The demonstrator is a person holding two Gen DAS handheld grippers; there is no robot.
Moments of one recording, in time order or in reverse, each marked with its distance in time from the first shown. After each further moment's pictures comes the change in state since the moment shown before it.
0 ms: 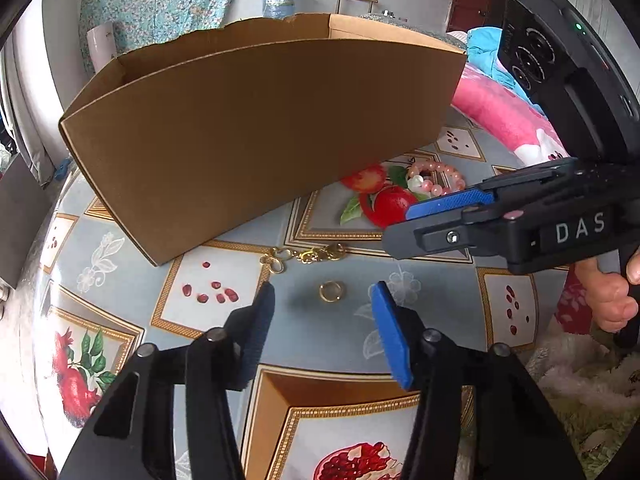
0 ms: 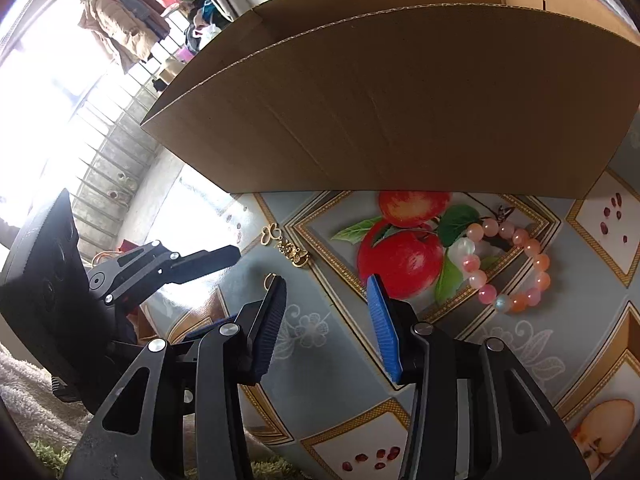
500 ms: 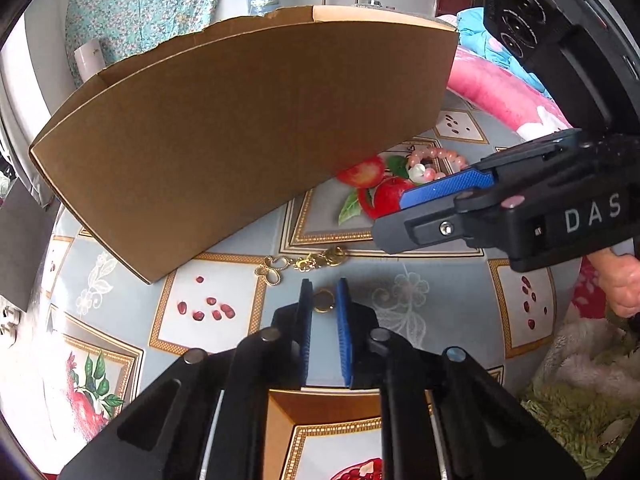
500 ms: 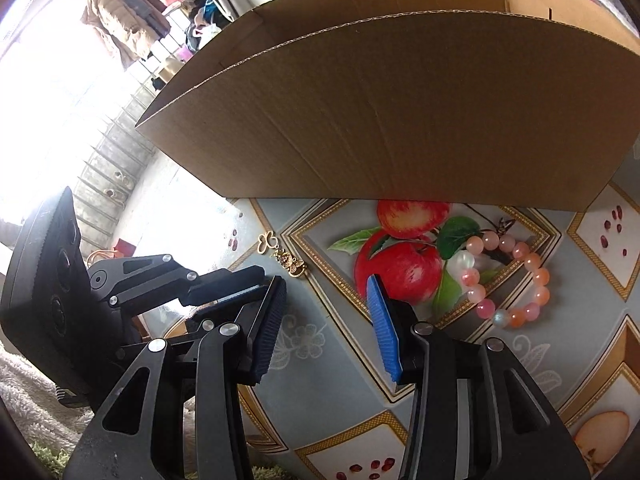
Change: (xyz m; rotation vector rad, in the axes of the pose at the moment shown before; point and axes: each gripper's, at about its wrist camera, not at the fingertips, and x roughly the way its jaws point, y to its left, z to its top) left arm 0.011 -0.009 0.005 0.083 0.014 0.037; right arm 0.014 0.011 0.010 -0.026 -0.012 -0.015
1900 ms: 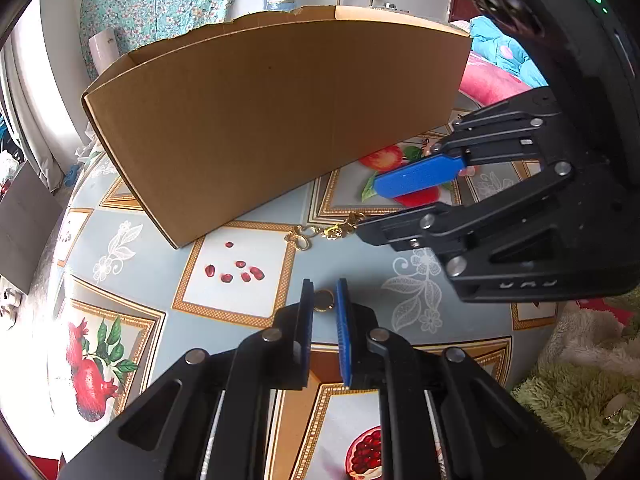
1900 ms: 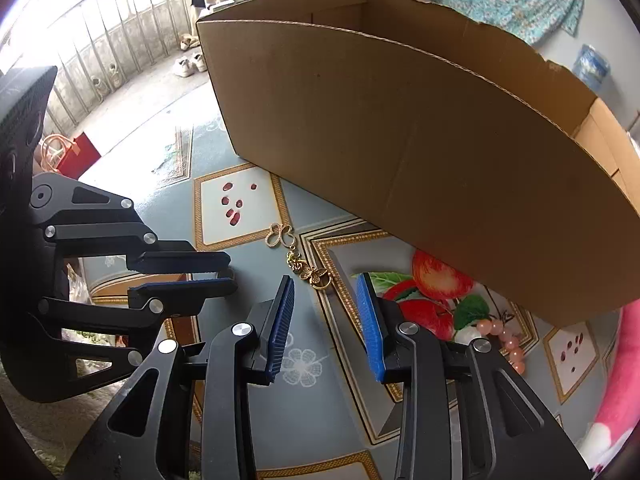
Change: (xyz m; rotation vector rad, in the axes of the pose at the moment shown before) left arm -0.018 0.011 -0.021 -0.044 0.002 0.022; right arm 0.020 0.062 -0.005 -0.457 0.024 -0.232
